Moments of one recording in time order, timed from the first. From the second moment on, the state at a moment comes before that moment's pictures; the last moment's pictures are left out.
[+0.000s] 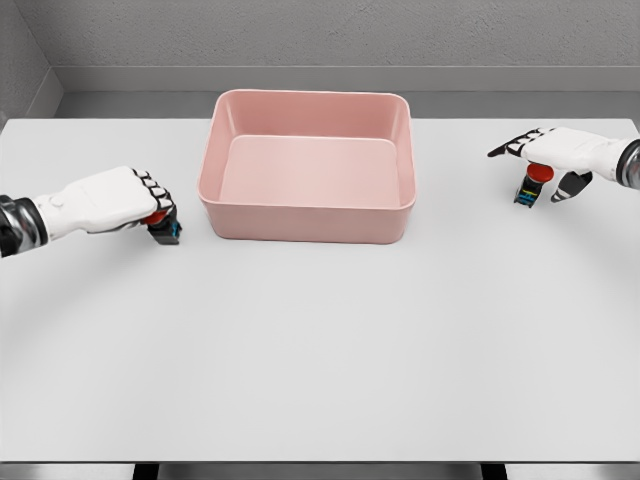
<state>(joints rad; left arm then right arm) -0.60 0.85 -0.69 -1.34 -0.79 -0.61 -0.11 -0.91 -0.70 0.79 -0.82 0.58 -0.61 0.37</state>
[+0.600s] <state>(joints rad) -0.74 0.88 -0.67 -1.38 -0.73 -0.61 -0.11 -0.91 -0.70 0.79 -0.81 0.59 -0.61 0.37</state>
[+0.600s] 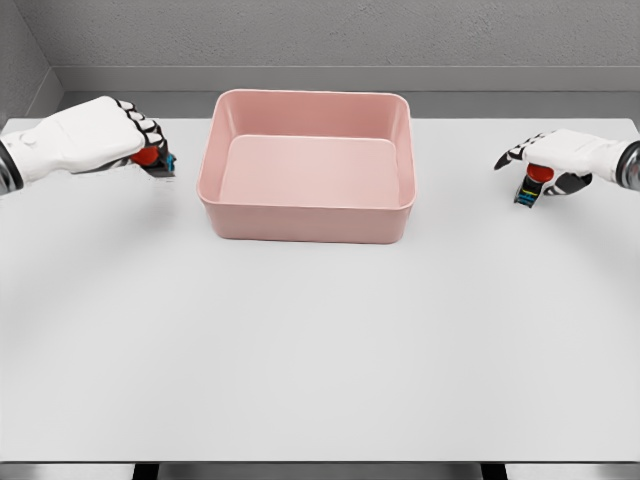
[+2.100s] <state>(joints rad) -0.88 0.46 -0.70 -1.19 -0.72 -0.61 -0.27 -1.02 -0.64 0.78 -0.84 0.63 -0.61 0.38</state>
